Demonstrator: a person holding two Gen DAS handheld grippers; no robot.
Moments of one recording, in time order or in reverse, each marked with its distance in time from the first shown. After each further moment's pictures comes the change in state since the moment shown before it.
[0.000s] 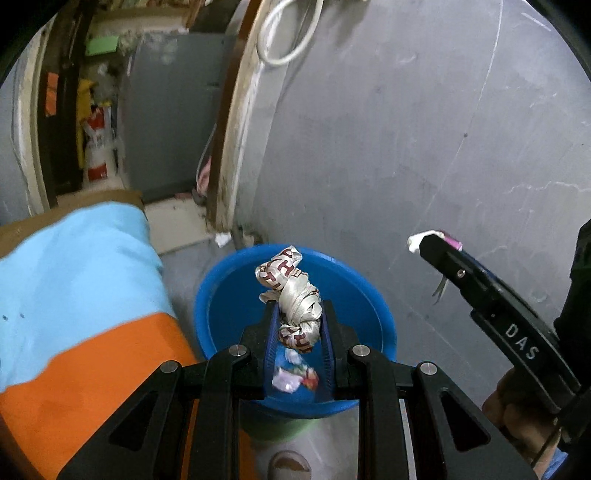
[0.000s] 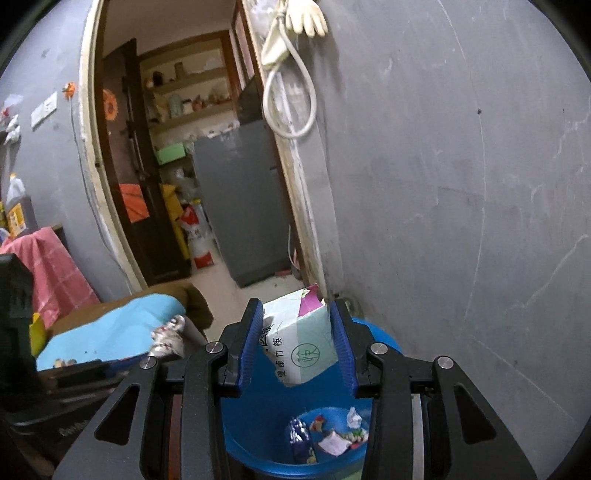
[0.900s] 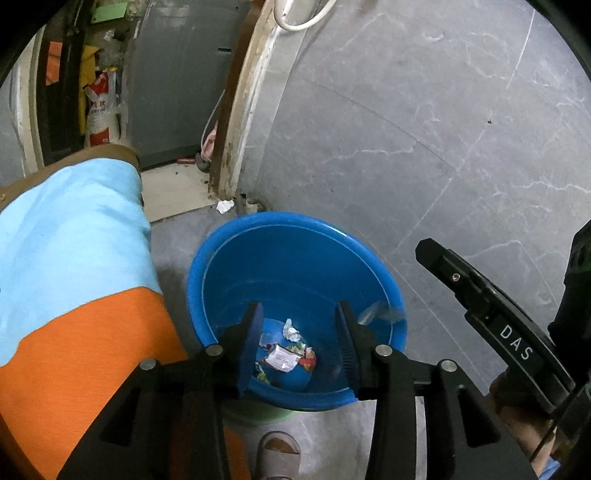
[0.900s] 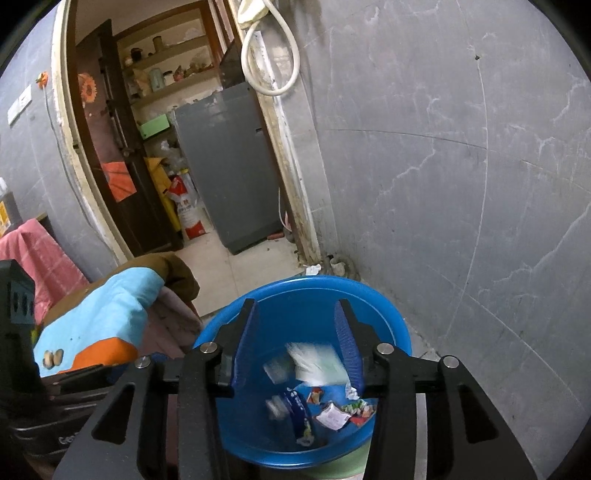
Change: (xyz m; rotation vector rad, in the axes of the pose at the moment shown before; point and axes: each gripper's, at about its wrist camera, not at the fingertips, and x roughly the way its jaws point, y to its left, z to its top) left arm 0.024 0.016 -0.007 -0.062 0.094 0.014; right arm 0.030 -0.022 -0.007 0.055 0.145 -0.016
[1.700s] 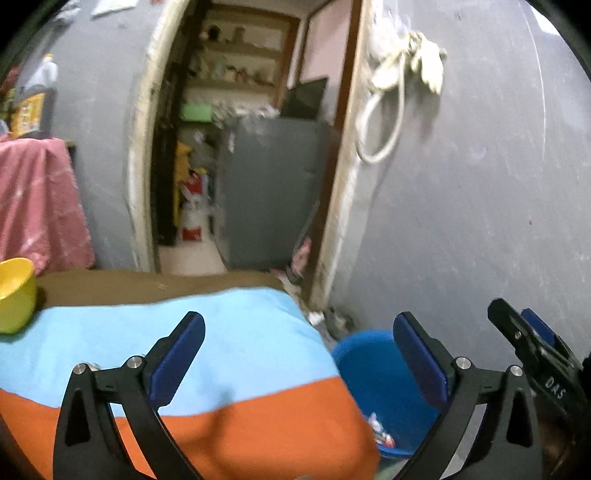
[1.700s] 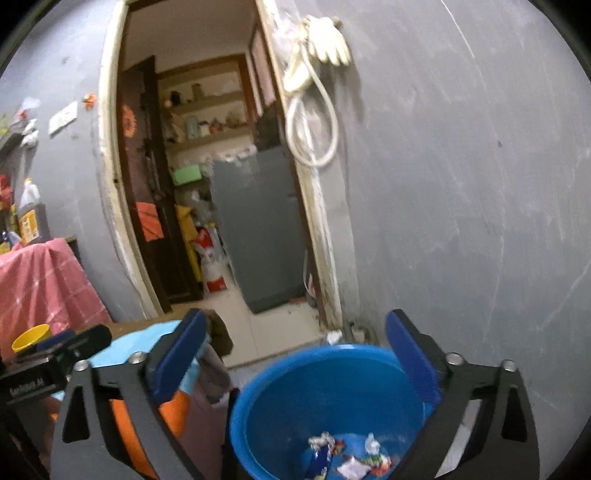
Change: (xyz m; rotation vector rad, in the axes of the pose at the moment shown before) left arm -0.139 0.045 -0.009 -0.037 -0.492 0.324; right arm -0.041 0.057 0.009 -0.099 -0.296 0.076
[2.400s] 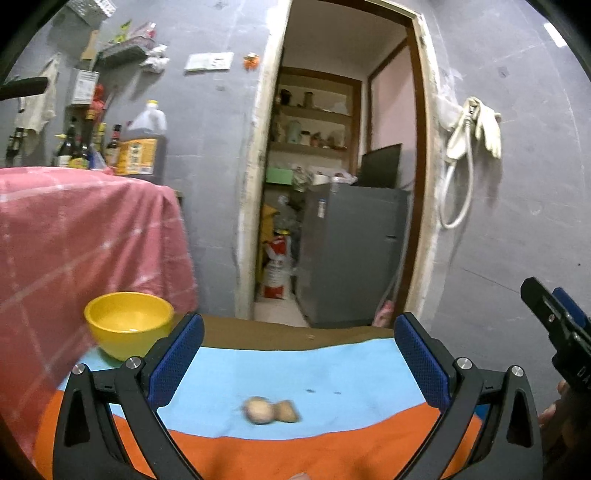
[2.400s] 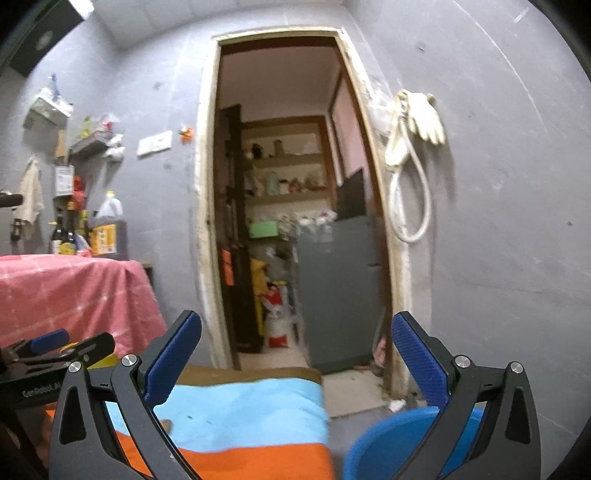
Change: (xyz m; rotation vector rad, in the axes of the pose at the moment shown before) left arm -0.099 0.109 -0.008 -0.023 -0.249 0.282; right arm -0.029 0.124 -0.003 -0.117 -0.269 0.245
